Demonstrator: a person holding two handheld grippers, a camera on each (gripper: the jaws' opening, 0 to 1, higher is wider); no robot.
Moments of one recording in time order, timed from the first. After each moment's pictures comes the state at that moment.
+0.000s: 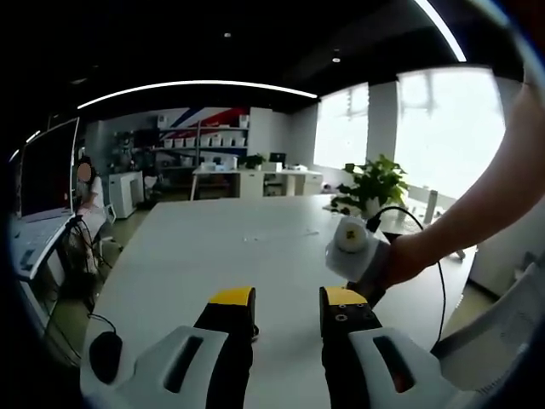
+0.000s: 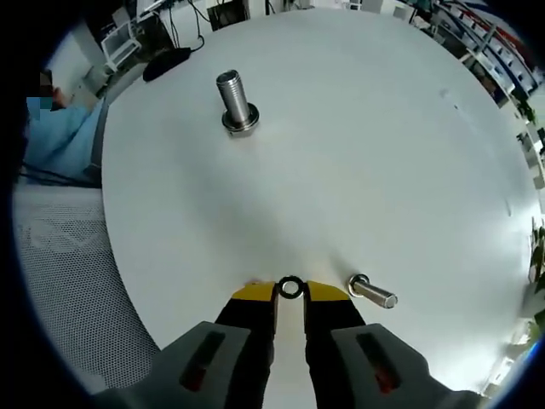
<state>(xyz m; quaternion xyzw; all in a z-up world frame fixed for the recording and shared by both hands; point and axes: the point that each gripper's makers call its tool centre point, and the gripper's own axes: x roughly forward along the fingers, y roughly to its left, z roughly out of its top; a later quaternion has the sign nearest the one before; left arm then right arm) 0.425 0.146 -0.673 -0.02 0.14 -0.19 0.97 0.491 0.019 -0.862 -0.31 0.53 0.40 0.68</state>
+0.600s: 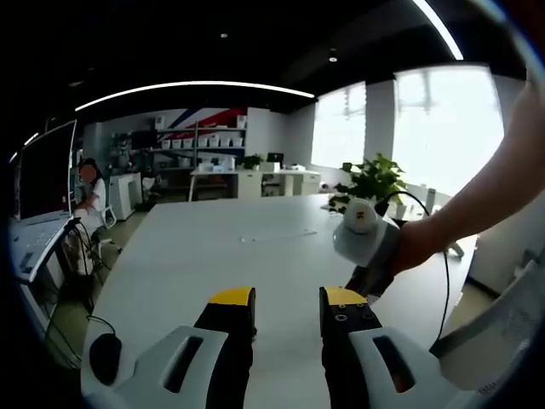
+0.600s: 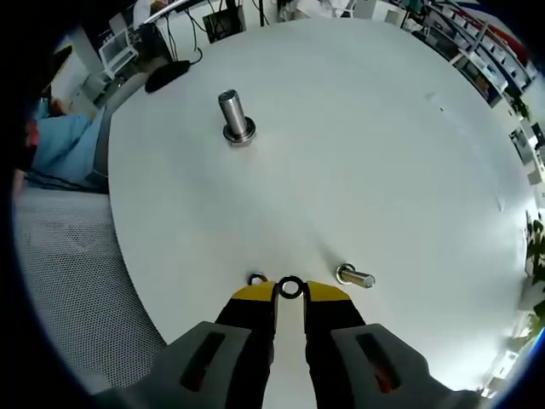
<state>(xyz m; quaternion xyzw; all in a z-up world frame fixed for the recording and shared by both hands) 0.424 0.143 -0.673 -0.01 0.14 -0.20 0.97 0.491 0.011 -0.840 -0.30 0.52 0.40 0.70</state>
